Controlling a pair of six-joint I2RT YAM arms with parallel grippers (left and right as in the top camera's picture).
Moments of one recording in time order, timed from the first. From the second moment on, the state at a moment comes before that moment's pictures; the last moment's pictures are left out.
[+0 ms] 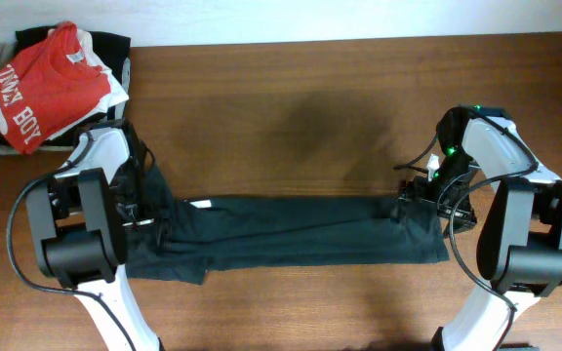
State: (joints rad) left arm 0.13 2.17 1.46 -1.46 -0.20 -0.32; right arm -0.13 1.99 1.40 -1.41 -0.16 0.14
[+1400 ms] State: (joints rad) left arm 0.34 2.03 1.54 -1.27 -0.02 -0.29; right arm -0.16 1.98 1.52 -1.28 0.03 0.31
